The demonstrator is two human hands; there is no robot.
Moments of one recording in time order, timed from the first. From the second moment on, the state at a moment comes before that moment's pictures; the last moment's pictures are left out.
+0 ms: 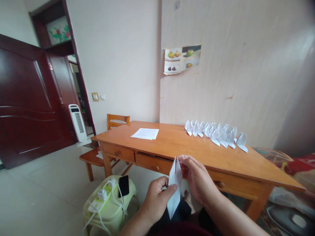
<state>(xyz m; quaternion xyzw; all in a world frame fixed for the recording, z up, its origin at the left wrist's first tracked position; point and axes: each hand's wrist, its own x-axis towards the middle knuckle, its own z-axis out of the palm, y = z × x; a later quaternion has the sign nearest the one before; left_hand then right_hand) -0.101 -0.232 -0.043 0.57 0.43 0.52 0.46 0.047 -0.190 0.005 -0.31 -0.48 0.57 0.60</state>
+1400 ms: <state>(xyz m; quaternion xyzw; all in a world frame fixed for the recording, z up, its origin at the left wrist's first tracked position) -0.109 -0.218 -0.044 0.34 0.34 0.63 0.62 0.048 -0.201 -0.042 -0.33 -0.64 0.57 0.39</state>
